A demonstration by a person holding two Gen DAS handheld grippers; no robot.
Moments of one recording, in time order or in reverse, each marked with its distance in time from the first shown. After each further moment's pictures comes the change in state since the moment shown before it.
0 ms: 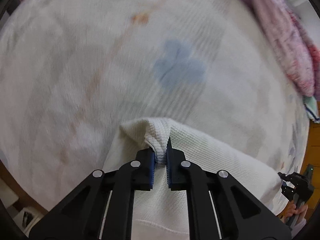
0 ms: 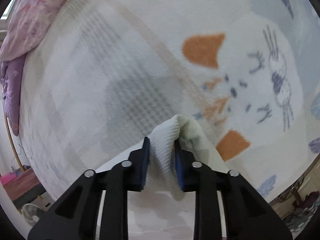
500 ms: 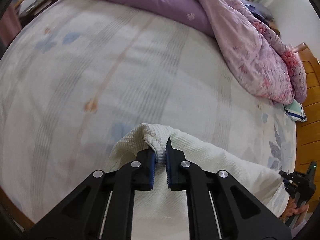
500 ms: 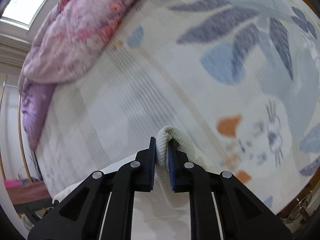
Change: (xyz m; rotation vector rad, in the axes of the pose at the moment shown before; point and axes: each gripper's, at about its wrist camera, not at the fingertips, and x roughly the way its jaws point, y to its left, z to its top) left arm -0.054 -0.088 0.091 0.144 -0.165 -0.073; right arm -0.085 0.056 0.048 -0.025 -0.246 0.111
